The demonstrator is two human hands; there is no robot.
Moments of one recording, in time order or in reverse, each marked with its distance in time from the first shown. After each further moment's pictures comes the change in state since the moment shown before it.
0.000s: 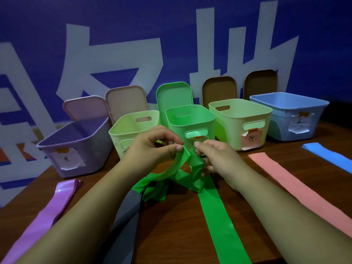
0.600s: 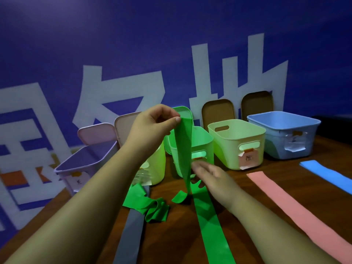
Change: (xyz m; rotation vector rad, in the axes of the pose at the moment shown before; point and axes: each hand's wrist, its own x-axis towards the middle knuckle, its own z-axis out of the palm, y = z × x) left_hand 0.067 0.096 -0.011 0.040 0.237 -0.033; right_hand -0.021 -0.016 -0.009 -0.060 -0.137 -0.054
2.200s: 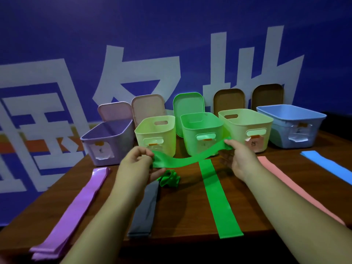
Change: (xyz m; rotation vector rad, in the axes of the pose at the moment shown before) left_hand -0.157 -0.009 -0.029 -0.394 0.415 -0.676; right_hand 0.027 0.016 -0.024 0.618 0.433 0.191
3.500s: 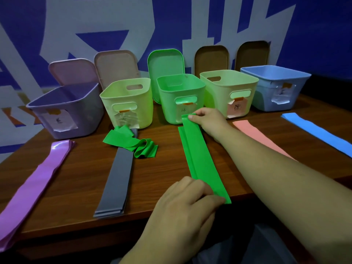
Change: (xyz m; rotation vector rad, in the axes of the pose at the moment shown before) left_hand -0.097 -0.117 0.030 0.839 -0.648 1.098; right_hand 0.053 0.032 -0.005 -0.882 -0.116 -0.297
